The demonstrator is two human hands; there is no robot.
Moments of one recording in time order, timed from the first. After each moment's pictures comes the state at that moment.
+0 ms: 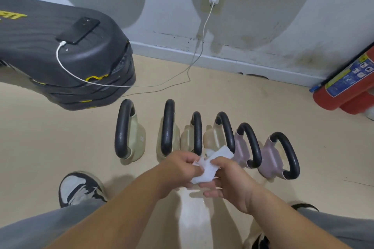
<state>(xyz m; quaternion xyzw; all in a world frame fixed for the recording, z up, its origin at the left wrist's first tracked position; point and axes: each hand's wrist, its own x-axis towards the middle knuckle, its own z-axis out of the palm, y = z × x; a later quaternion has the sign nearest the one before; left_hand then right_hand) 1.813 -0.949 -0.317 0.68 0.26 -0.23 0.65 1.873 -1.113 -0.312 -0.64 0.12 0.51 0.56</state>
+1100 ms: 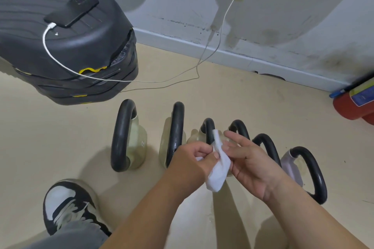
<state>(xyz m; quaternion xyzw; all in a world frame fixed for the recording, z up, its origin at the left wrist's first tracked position) 1.859 -0.932 -0.333 0.66 0.28 -0.06 0.70 1.953 -1.076 -0.322 -0.53 0.17 0.41 0.72</state>
